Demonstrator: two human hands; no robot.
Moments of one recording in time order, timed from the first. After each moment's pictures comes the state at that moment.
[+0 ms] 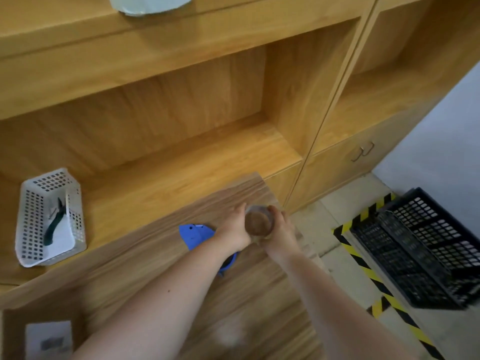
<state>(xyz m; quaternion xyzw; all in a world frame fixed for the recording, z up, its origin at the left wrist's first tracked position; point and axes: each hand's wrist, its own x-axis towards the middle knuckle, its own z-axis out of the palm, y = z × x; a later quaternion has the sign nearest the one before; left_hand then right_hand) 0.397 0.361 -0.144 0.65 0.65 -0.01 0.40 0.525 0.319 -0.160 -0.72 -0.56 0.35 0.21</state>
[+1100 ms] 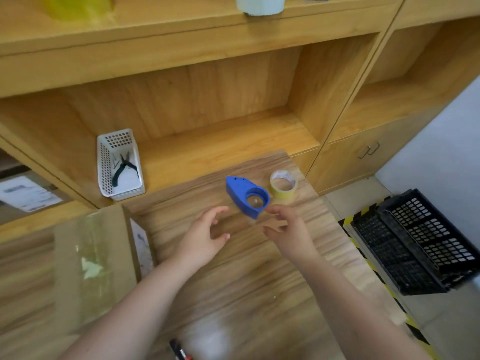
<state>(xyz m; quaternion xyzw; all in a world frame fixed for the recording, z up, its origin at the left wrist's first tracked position) 0.226 0.135 -0.063 0.62 0.64 0.24 0.38 0.436 0.147 -0.072 -0.63 -0.58 0.40 0.34</state>
